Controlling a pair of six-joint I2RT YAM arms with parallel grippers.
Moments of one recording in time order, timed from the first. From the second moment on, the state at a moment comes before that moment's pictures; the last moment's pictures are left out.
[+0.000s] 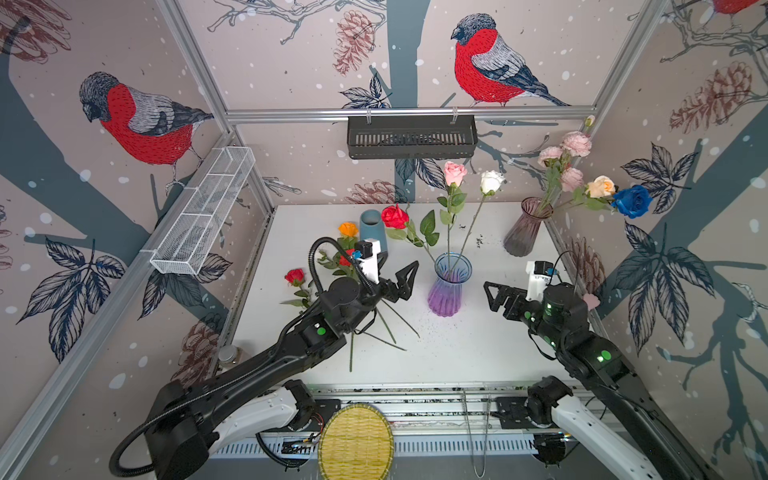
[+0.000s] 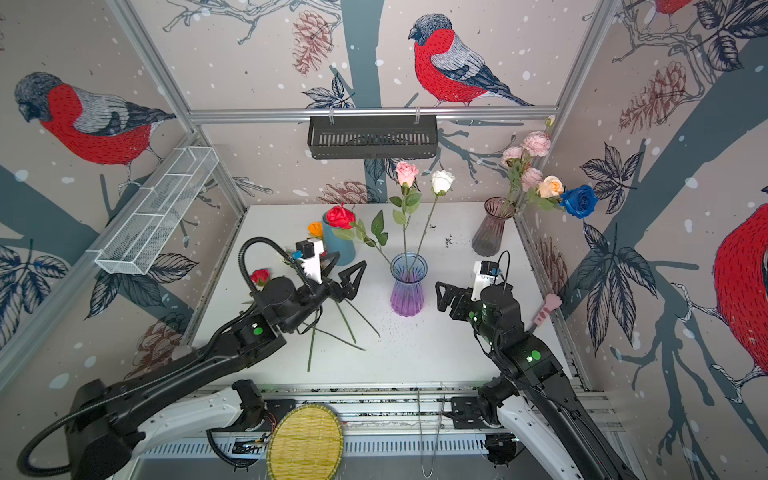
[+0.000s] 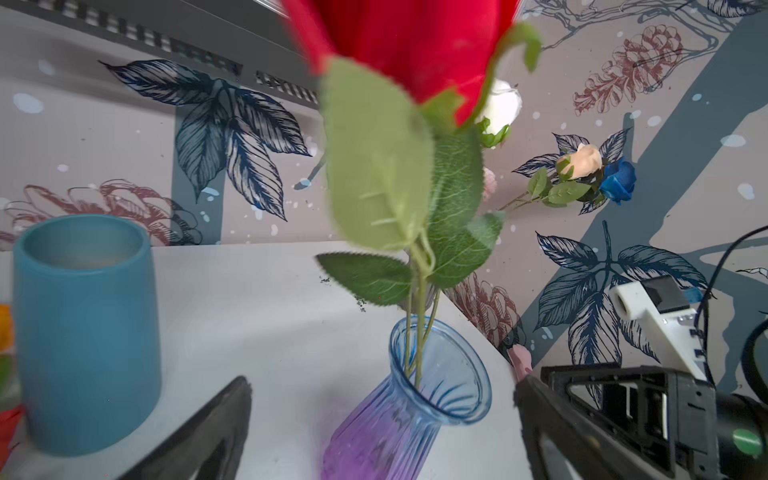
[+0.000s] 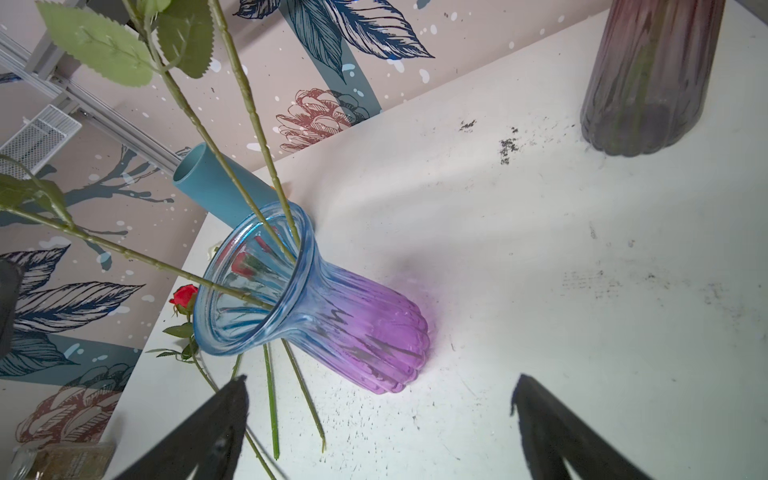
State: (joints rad) left arm -0.86 0.90 0.66 0.26 -0.20 -0.40; right arm 0.46 0.58 0.69 -0.54 0.03 0.55
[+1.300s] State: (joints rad) left arm -0.86 0.37 0.73 -0.67 -0.50 -0.39; right arm 0.96 1.25 1.31 -0.92 0.30 -0.63
